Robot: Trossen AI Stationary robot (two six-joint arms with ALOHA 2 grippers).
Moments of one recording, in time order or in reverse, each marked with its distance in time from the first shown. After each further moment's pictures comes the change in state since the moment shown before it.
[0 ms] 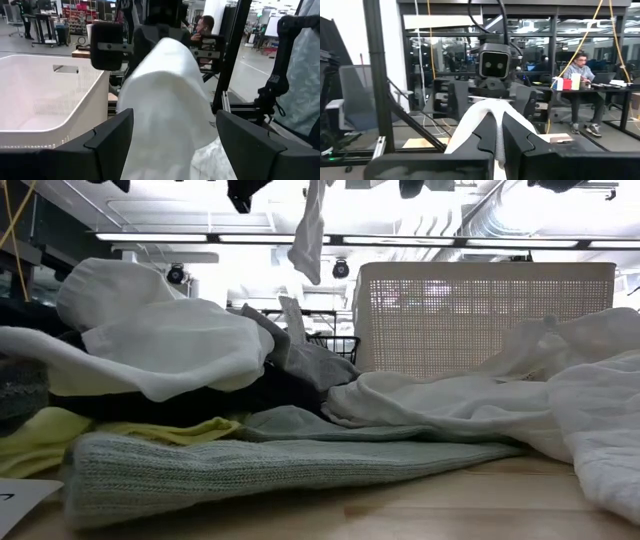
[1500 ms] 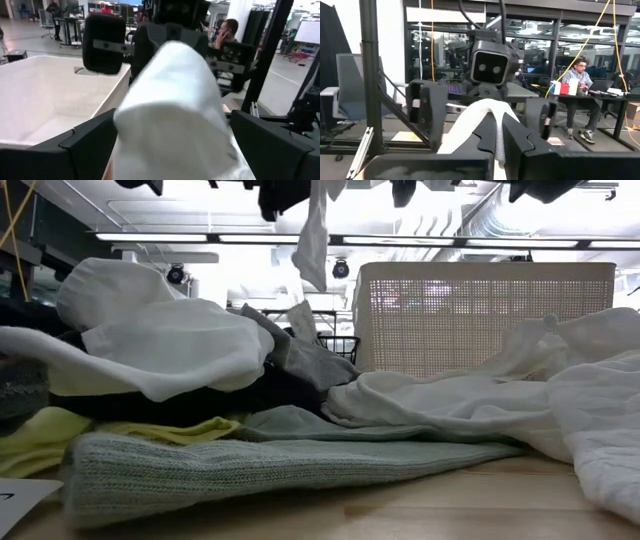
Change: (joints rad) left arm 0.000 0.196 0.106 0.101 -0.126 -0.010; right arm -0.103 -0.001 0.000 -0.016 -0.119 -0.053
